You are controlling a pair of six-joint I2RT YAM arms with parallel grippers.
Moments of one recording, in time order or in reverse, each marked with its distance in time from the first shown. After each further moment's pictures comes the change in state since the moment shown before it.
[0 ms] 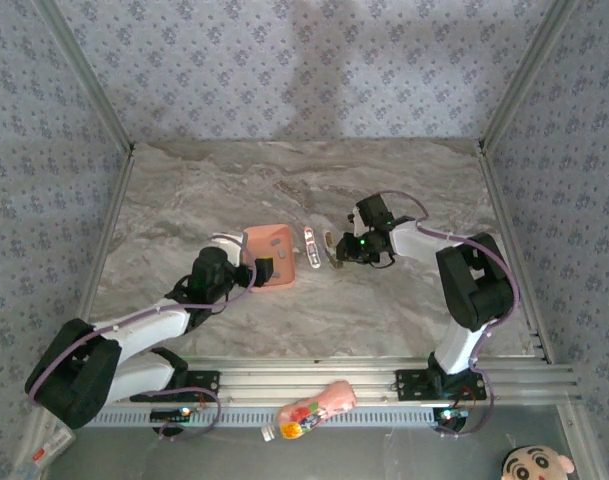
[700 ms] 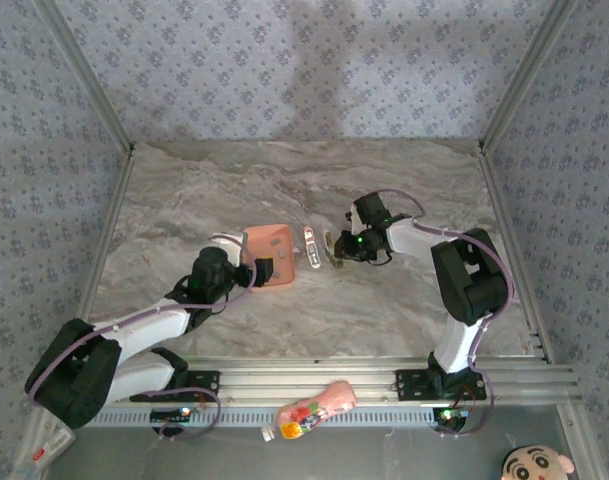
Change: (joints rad) left arm -0.002 0.000 0.000 0.000 -0.003 0.000; right arm 0.000 0.047 0.034 0.012 -0.011 0.004
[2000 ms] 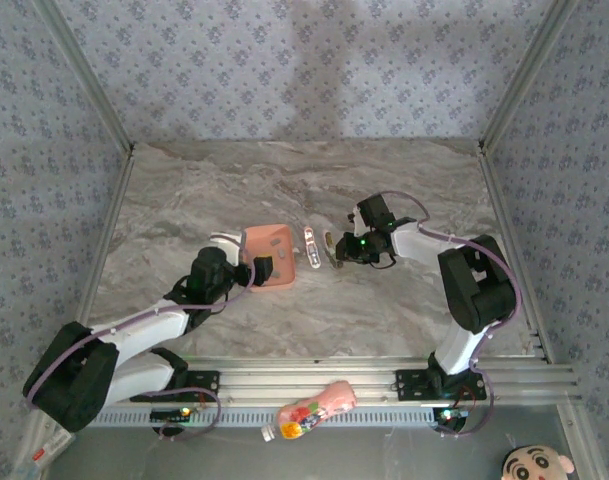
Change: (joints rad) left arm 0.000 -0.019 0.000 -0.002 -0.008 -0.011; right arm 0.000 -0.064 -0.049 0.006 -0.011 0.003
